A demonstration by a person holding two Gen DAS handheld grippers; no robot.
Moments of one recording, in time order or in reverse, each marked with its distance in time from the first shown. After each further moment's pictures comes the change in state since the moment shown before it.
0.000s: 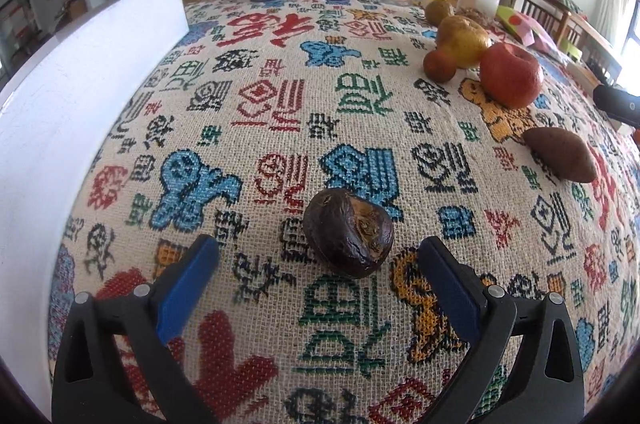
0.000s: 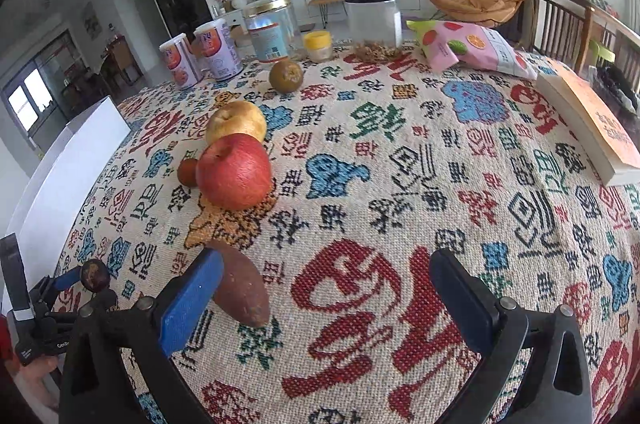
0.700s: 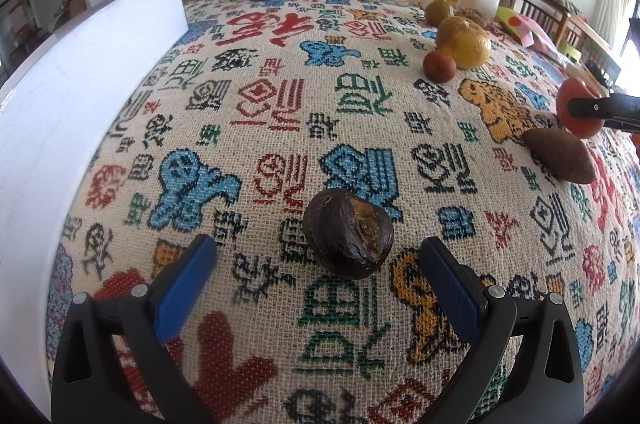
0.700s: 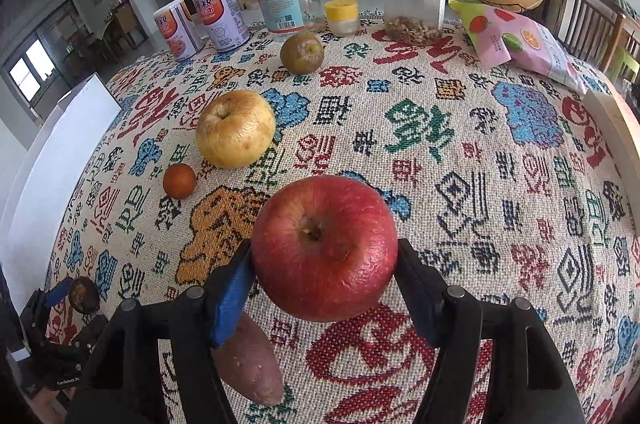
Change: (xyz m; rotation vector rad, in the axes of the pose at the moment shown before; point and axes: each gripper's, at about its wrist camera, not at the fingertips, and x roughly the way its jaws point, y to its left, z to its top) left arm 0.001 0.000 0.001 -0.002 0.001 -0.004; right arm 0.050 -0.021 0.032 0.017 0.163 -0.006
